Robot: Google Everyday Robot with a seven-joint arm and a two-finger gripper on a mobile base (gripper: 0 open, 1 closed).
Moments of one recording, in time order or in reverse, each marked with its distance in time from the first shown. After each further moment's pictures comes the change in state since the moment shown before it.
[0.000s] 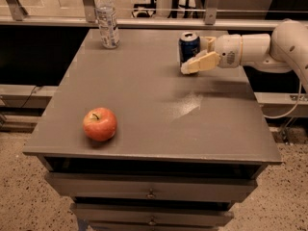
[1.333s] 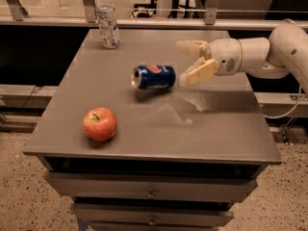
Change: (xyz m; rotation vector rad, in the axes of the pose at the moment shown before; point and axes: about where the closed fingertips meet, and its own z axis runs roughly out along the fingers) arm -0.020 0.093 0.011 -0.228 -0.068 -0.025
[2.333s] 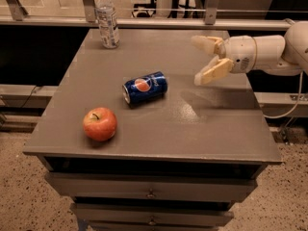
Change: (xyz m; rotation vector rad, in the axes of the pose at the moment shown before) arm 0.006 -0.020 -0.039 0.045 0.024 -0.091
